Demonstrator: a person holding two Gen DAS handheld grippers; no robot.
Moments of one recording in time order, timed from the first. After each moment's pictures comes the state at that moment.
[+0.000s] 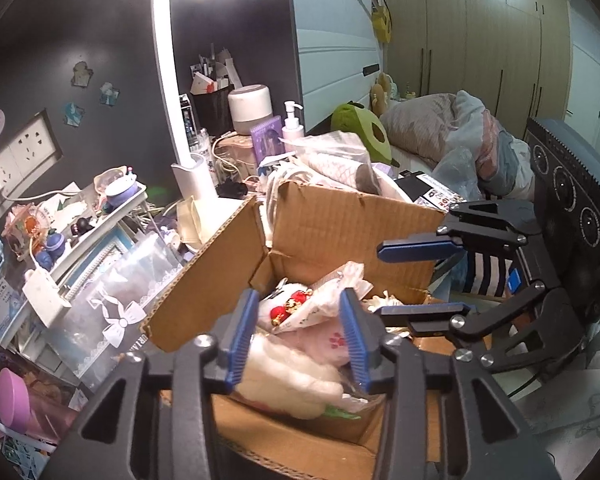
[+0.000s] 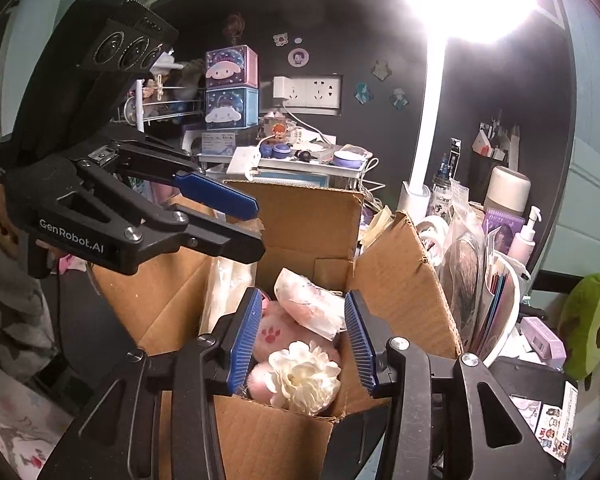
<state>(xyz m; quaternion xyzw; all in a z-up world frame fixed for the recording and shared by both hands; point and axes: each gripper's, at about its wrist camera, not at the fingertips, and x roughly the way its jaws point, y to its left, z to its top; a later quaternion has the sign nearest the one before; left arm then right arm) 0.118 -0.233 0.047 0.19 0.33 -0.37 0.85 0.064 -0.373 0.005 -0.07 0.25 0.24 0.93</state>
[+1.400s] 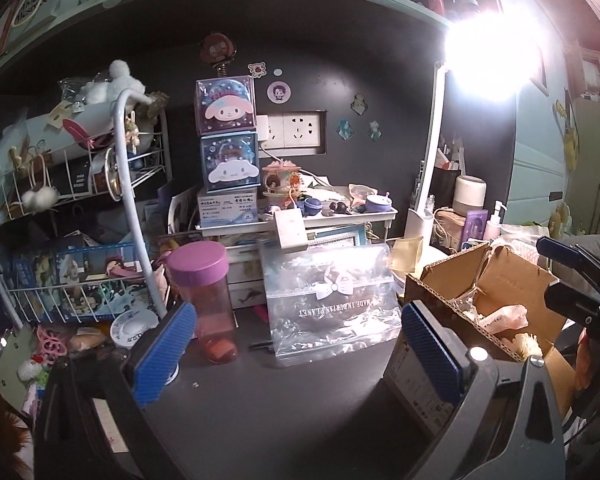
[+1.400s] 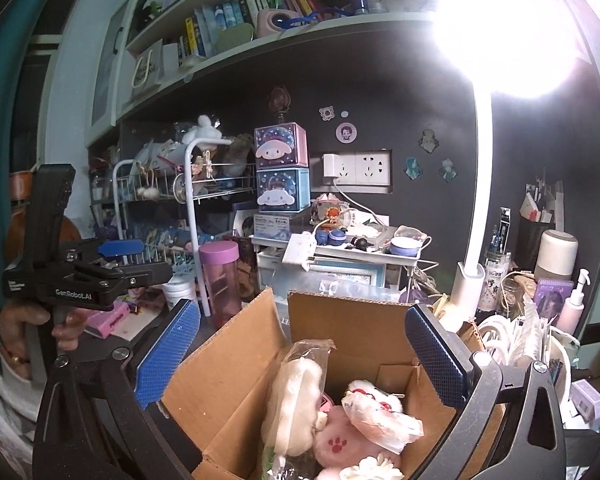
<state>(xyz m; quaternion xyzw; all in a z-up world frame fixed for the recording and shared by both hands) 0.053 -0.073 0.052 0.01 0.22 -0.03 0.98 0.069 -0.340 0.043 -0.02 0.13 0.33 0.93</state>
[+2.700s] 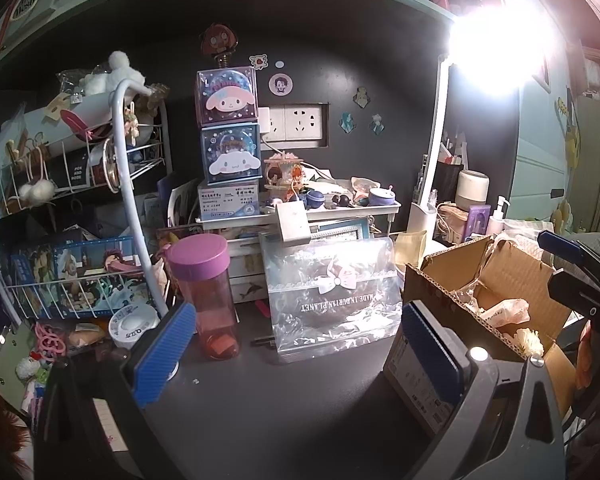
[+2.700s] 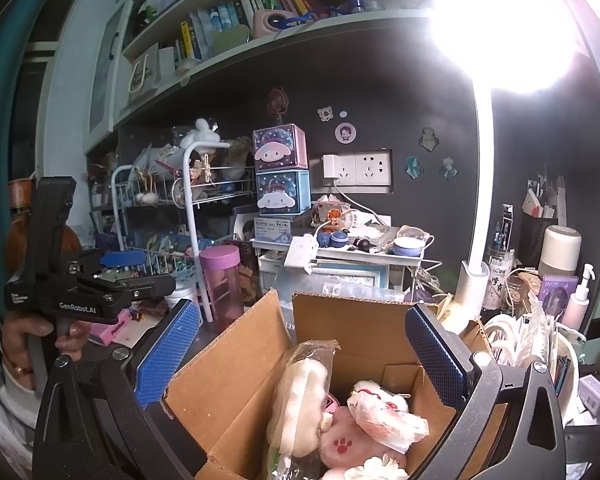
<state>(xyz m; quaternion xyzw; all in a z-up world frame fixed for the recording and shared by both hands) 0.056 -0.070 0.047 0.01 0.22 -0.03 0.97 0.070 -0.338 0.047 -0.01 0.13 0.33 0.94</state>
